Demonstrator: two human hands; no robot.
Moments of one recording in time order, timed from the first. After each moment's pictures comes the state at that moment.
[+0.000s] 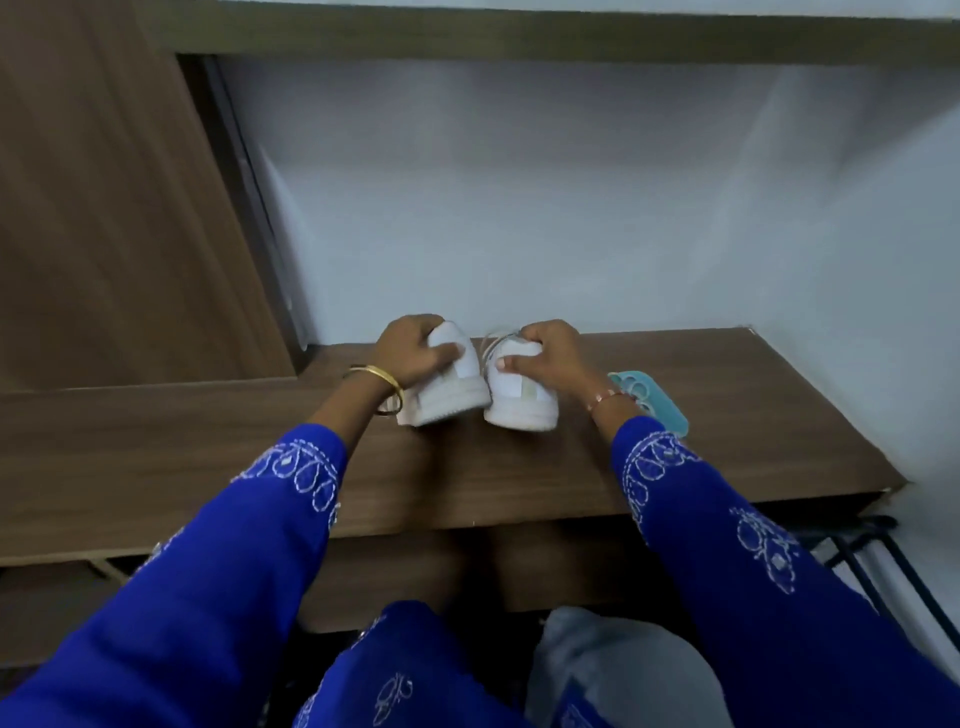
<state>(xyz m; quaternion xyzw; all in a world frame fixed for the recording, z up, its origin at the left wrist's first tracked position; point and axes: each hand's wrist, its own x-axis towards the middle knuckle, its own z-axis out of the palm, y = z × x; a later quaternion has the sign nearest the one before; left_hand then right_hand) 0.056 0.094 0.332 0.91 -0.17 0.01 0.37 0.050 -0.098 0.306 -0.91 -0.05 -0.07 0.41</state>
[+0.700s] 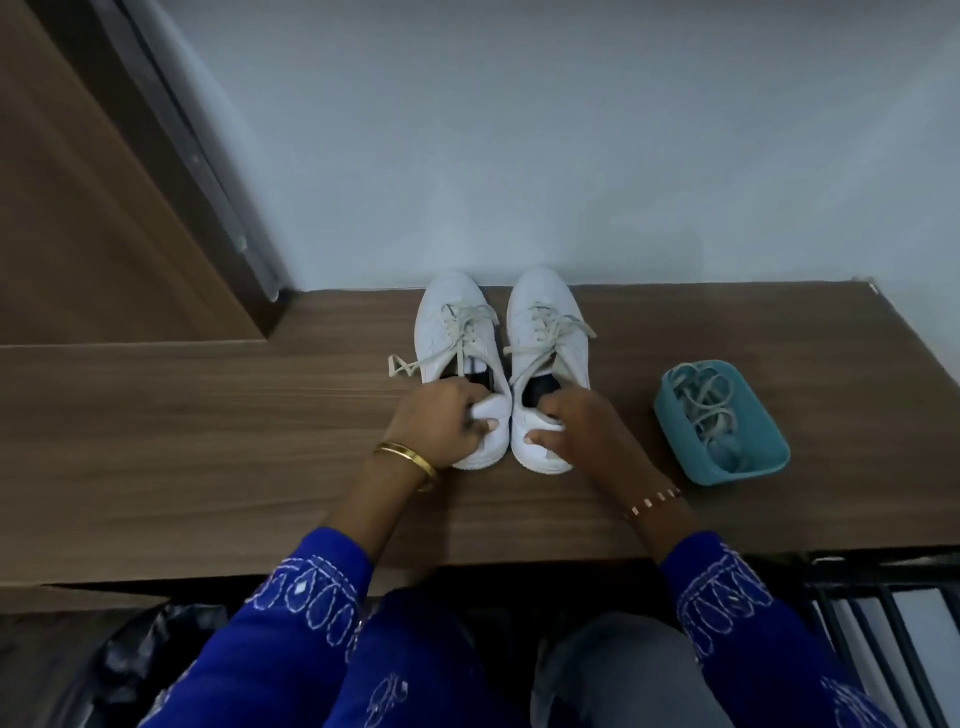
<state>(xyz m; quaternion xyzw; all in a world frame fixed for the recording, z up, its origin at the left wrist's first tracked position) 0.122 0.072 0.205 0.95 -0.21 -0.03 0.22 0.105 -0.117 0.183 -0.95 -0.16 -0.01 0.28</state>
